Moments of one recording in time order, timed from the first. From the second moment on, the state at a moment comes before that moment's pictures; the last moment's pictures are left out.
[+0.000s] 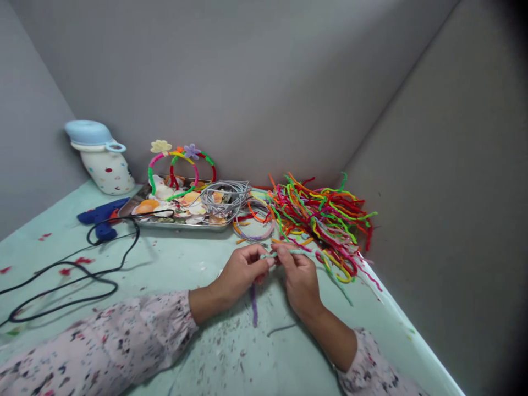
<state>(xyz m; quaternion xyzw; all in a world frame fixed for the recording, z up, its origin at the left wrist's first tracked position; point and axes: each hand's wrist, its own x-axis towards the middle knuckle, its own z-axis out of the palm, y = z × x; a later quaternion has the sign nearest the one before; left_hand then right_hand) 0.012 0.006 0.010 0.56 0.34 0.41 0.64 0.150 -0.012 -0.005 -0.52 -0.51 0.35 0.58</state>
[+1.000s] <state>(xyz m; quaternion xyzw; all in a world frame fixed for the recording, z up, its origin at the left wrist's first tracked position) 0.012 0.015 -0.002 0.51 0.33 0.35 0.71 0.154 -0.006 -0.006 -0.58 -0.45 0.35 0.58</state>
